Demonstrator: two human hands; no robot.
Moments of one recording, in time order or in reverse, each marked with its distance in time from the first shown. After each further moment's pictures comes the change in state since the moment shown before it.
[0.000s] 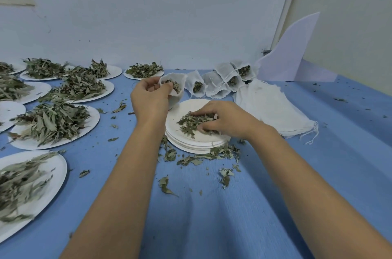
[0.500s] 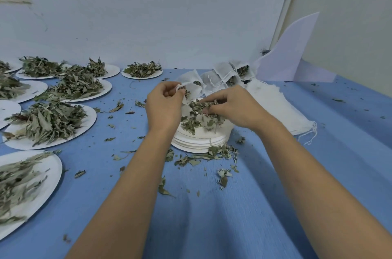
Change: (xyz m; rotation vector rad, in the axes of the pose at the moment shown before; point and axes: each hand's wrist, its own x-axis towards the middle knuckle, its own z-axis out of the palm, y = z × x) left_hand -0.008 -0.021 0.011 0.257 -0.113 0.167; right_hand -0.005 -0.008 -0.022 0.277 0.215 0.110
